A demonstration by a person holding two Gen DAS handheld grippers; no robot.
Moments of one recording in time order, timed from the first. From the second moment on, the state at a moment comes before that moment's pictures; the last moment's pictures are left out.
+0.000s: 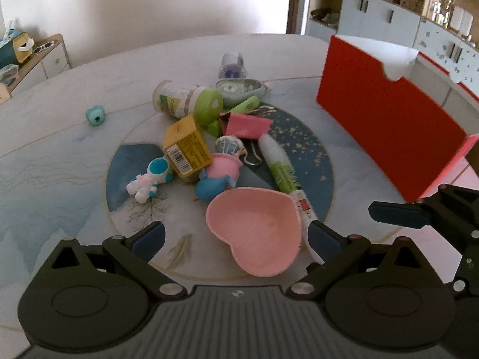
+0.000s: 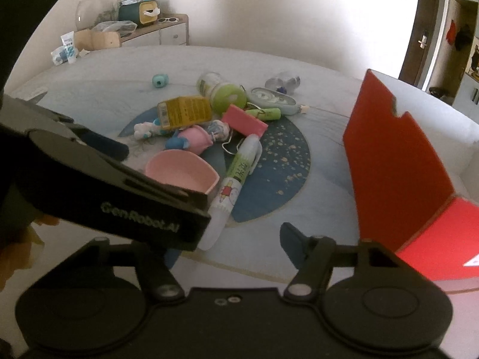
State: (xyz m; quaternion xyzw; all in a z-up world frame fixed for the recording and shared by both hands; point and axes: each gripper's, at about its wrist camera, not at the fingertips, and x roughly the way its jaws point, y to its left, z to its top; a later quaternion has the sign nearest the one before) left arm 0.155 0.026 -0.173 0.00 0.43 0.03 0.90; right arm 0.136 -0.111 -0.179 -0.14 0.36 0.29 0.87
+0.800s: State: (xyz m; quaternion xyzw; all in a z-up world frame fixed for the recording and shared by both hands) left arm 0.155 0.056 -0.170 -0.05 0.43 0.05 0.90; right arm 0.174 -0.093 -0.182 -0.14 0.39 0.32 0.85
